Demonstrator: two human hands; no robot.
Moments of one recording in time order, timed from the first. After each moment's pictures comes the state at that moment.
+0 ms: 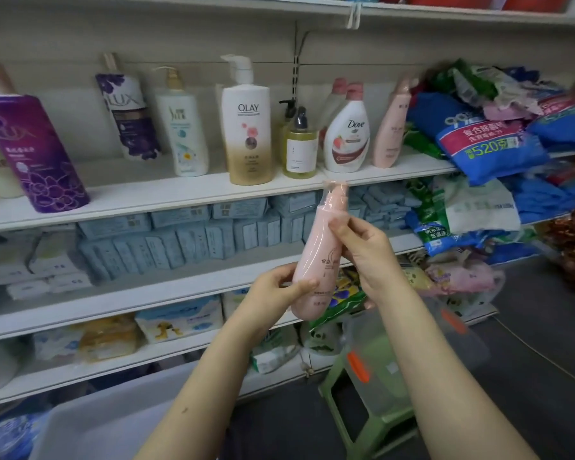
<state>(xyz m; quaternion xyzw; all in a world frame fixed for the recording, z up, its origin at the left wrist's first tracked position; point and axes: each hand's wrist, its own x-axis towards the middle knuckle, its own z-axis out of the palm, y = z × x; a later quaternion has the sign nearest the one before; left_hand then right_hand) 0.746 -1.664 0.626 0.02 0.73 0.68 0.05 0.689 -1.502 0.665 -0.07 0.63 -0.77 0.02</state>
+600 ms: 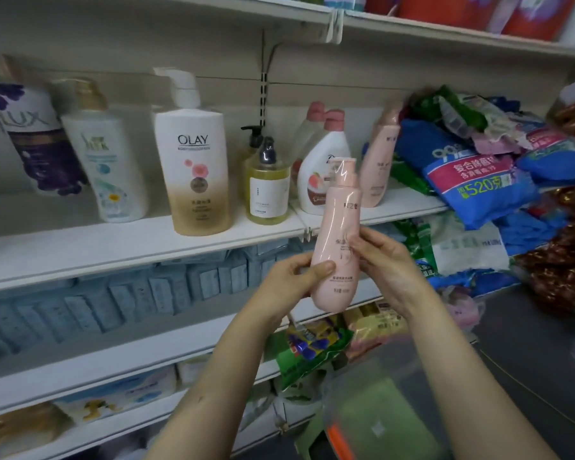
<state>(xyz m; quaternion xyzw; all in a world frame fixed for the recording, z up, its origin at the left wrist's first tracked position) 0.564 -1.615 0.653 0.07 0.68 0.73 0.08 0.541 -1.436 0.675 -0.10 0.67 -0.74 0.02</state>
